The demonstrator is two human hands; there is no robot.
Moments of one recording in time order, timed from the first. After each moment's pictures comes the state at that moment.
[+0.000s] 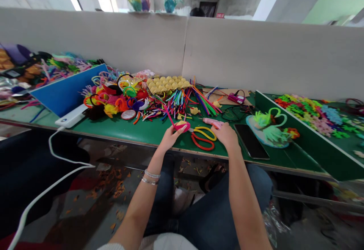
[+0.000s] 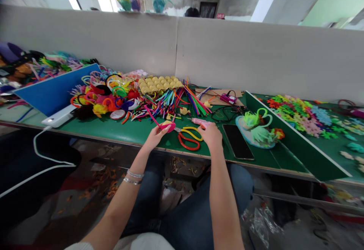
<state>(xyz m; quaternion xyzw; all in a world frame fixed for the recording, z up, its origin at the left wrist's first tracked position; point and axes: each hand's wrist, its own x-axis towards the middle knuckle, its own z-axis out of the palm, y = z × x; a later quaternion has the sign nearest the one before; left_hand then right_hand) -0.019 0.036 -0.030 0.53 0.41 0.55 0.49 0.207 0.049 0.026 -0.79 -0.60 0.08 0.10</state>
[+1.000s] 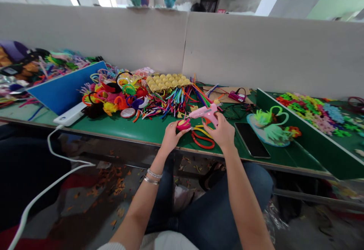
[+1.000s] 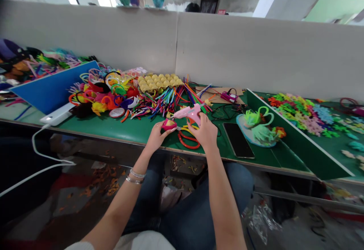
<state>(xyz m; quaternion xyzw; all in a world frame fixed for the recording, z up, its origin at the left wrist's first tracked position) -0.014 0.035 -0.036 0.68 0.52 0.49 0.19 0.184 0.032 0.027 -0.65 -0.70 -0.09 0.27</state>
